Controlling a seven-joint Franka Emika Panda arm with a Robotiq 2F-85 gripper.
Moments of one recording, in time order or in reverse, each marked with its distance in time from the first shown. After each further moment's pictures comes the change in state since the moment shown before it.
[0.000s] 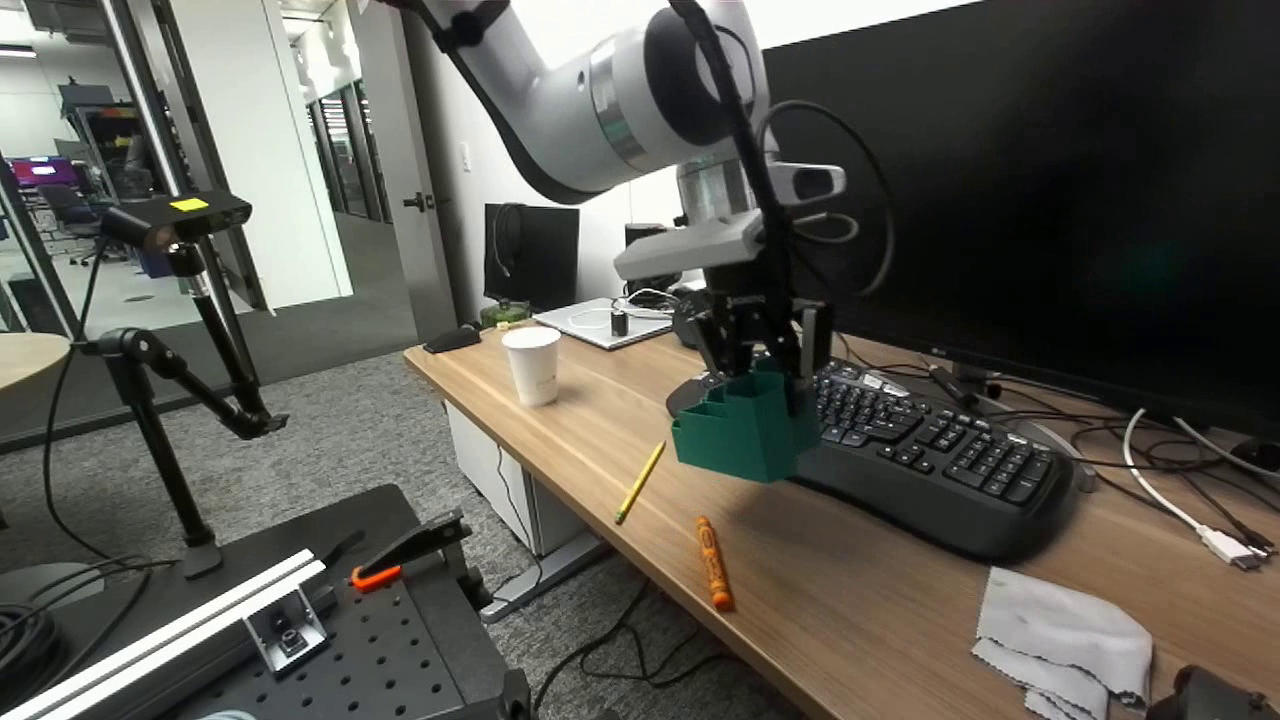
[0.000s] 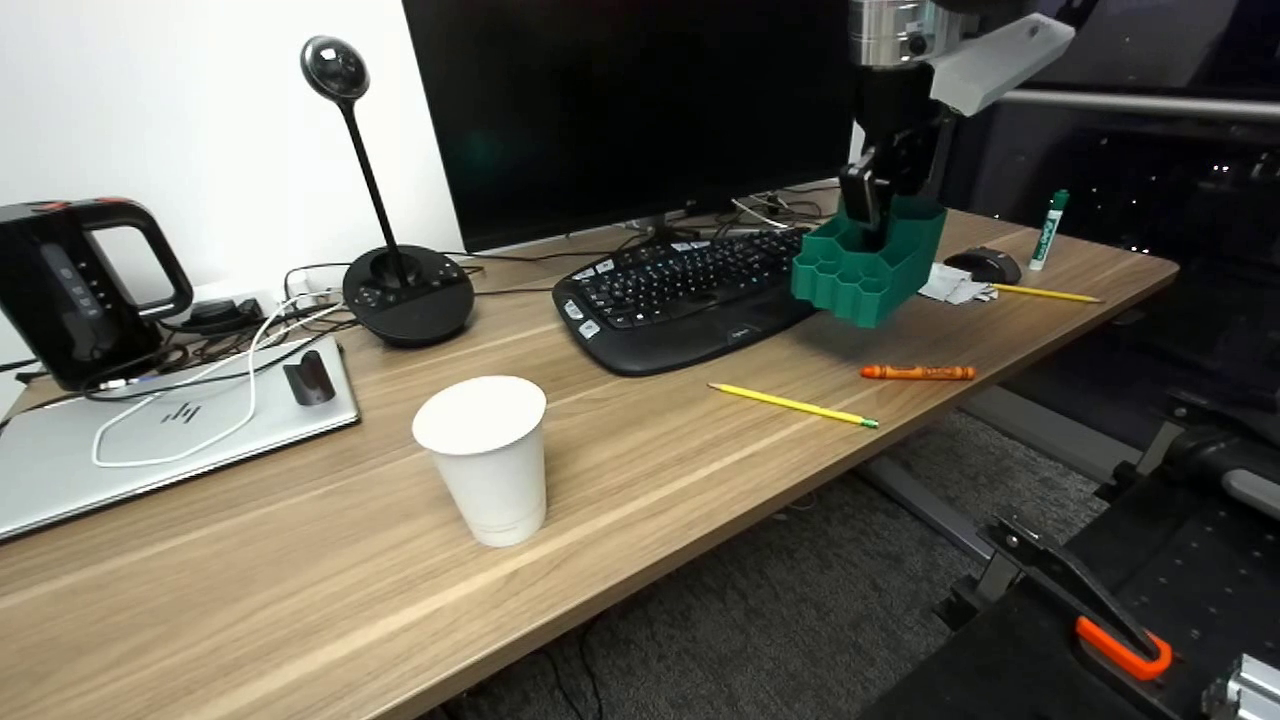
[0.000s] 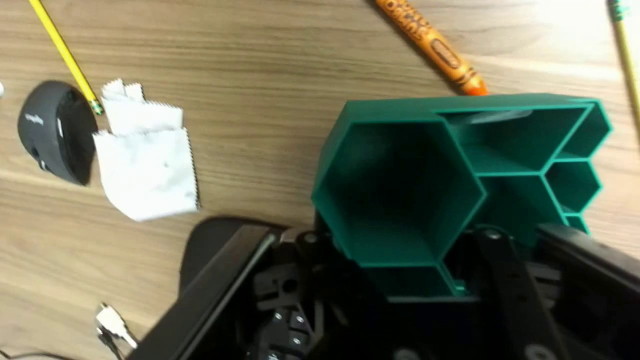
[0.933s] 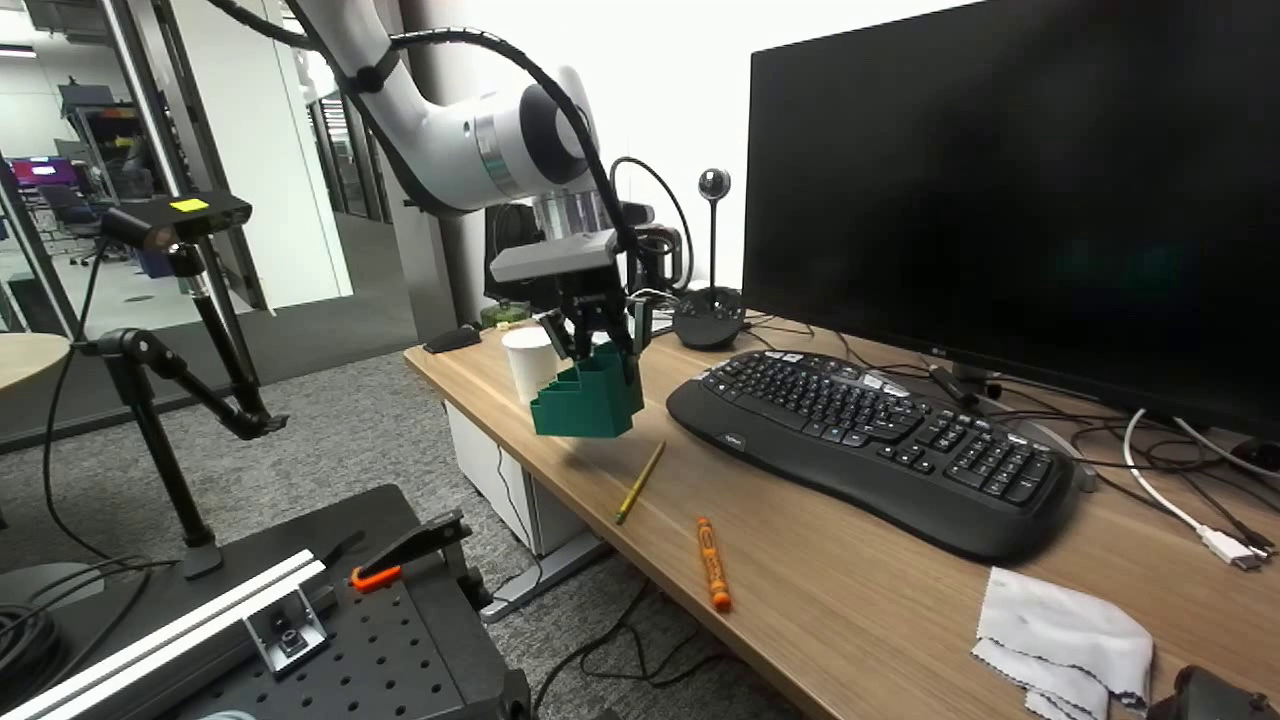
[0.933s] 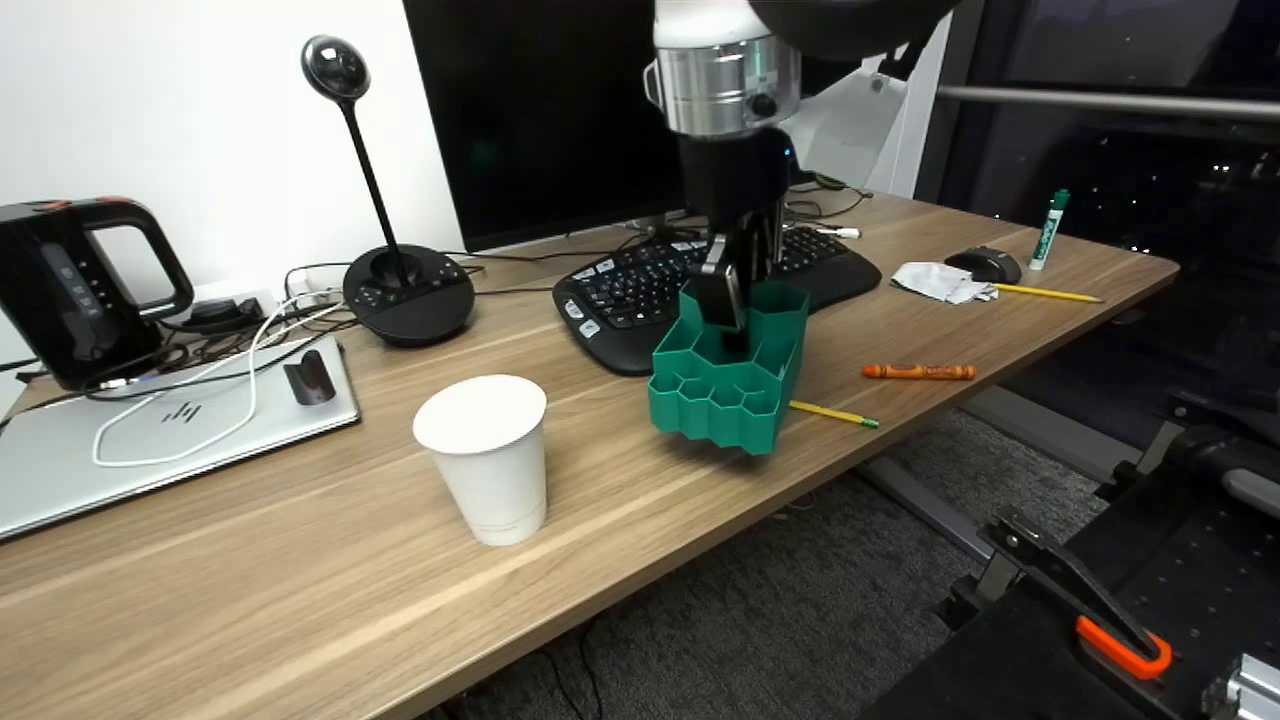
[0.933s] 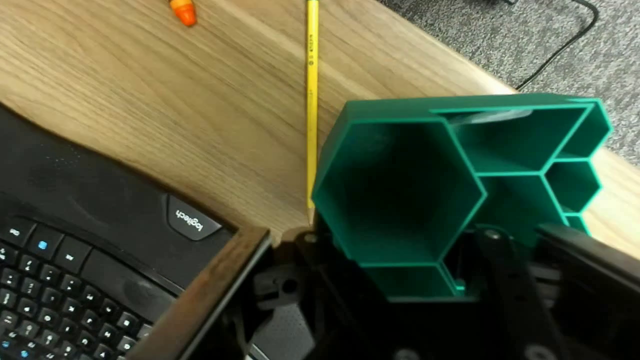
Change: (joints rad) arm 0.156 0.073 0.194 0.040 -0.008 -0.045 -0.106
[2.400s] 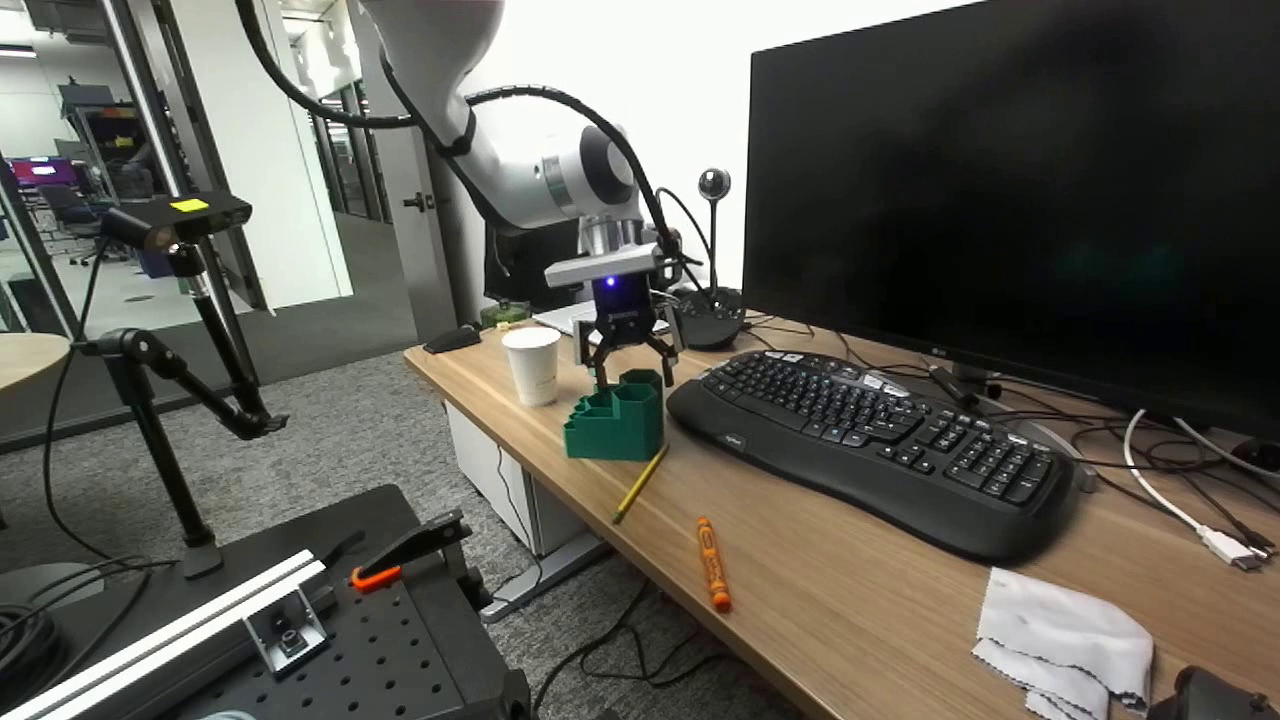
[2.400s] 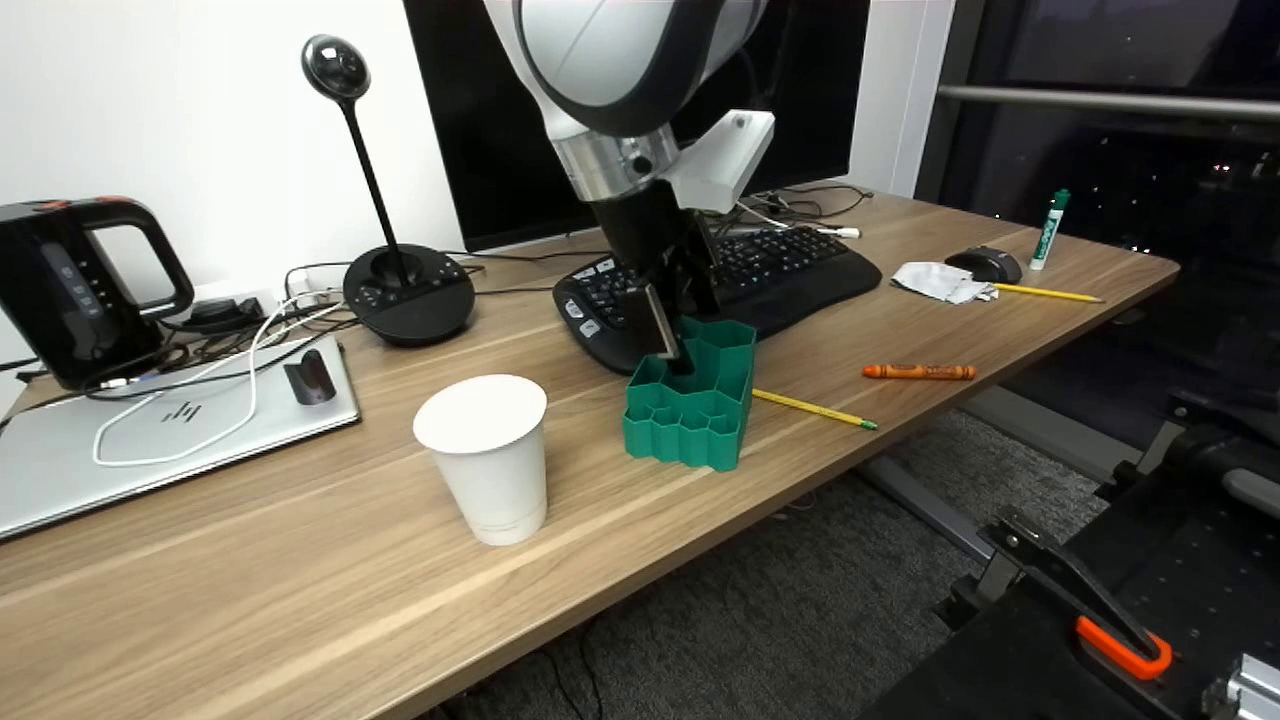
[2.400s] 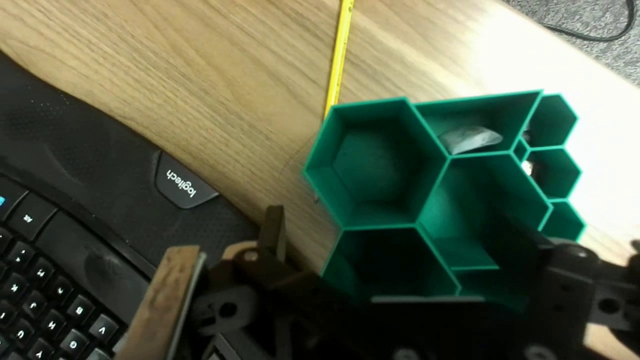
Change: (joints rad) arm 0.052 0.347 -0.004 0.526 -0.009 -0.399 -0.095
